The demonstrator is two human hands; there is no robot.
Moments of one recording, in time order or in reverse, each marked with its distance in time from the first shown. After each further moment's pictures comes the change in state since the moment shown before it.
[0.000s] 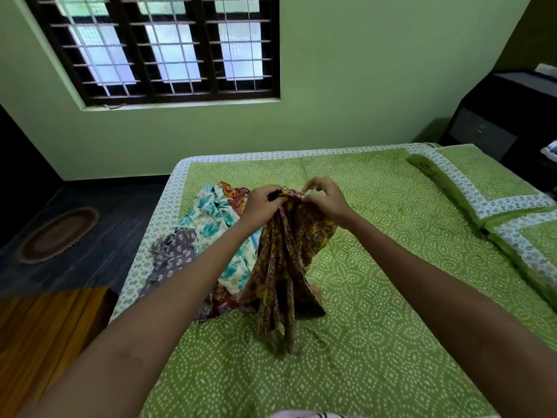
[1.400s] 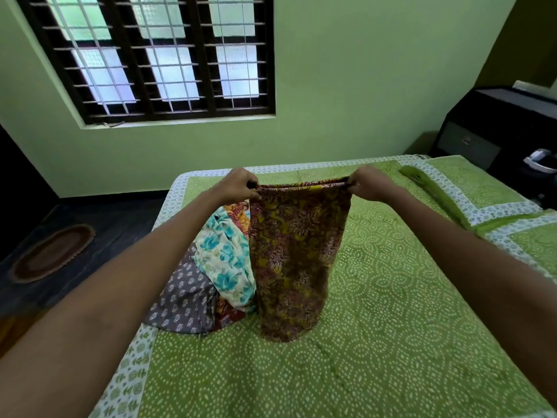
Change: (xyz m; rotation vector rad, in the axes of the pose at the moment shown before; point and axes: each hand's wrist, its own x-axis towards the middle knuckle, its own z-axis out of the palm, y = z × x) left_hand 0.049 0.019 -0.091 0.556 -0.350 0.135; right_hand 0.023 -0.020 -0.096 -0.921 -0.206 -0.098
